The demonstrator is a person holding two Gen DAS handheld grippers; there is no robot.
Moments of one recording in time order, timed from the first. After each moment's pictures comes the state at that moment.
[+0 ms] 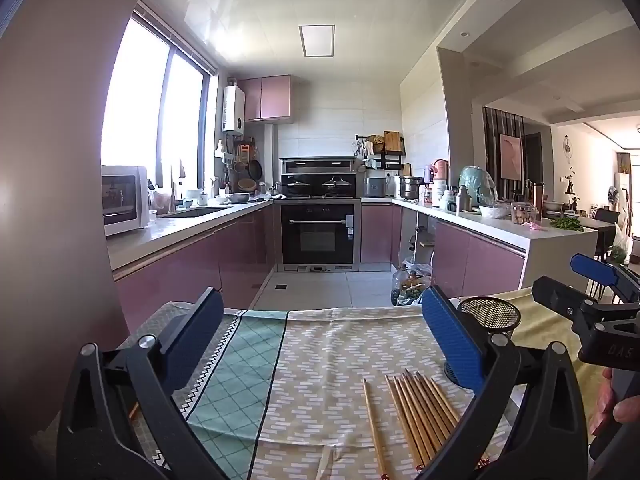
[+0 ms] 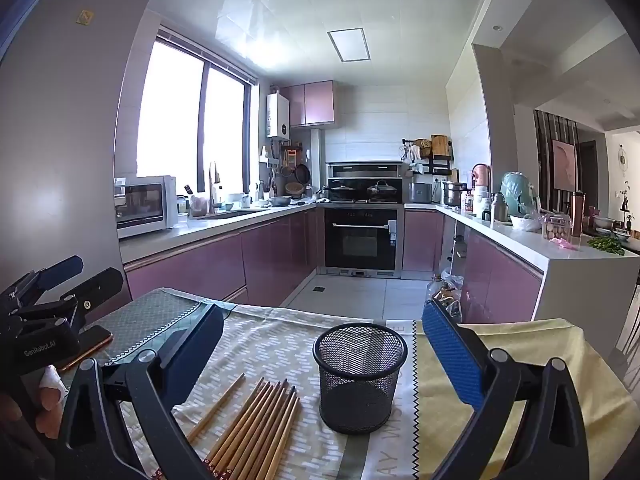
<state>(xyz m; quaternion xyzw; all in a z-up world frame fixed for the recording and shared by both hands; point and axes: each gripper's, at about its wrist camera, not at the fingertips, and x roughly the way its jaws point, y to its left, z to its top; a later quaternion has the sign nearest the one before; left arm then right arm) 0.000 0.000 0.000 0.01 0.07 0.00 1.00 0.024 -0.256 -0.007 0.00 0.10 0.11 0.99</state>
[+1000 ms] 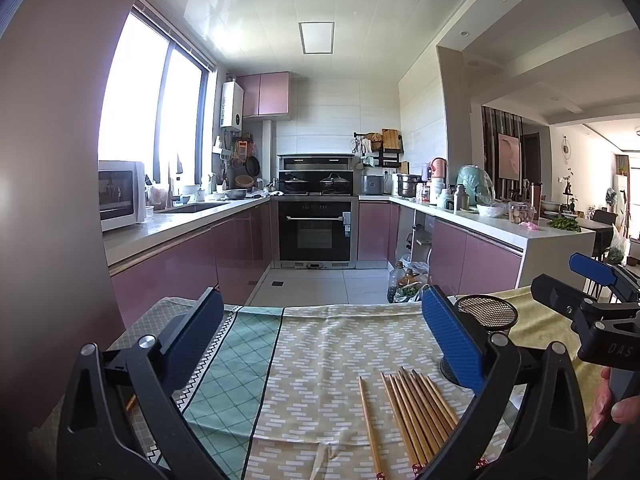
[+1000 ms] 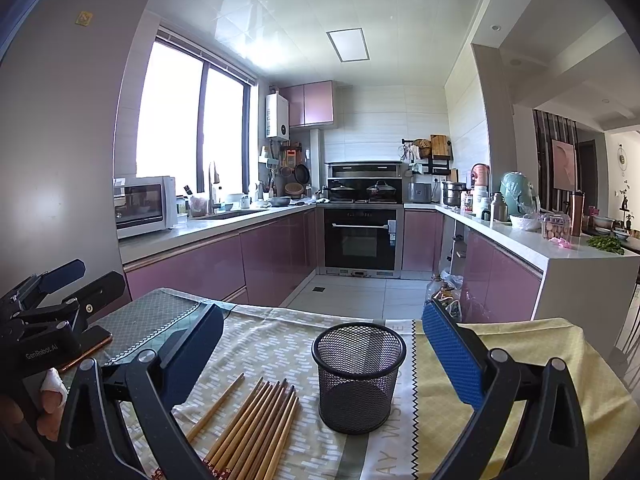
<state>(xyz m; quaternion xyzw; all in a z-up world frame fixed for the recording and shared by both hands) 0.001 -0.006 -0.003 0.01 0.08 -0.01 1.00 0.025 -0.257 -0.008 0.00 0.09 0.11 0.99</state>
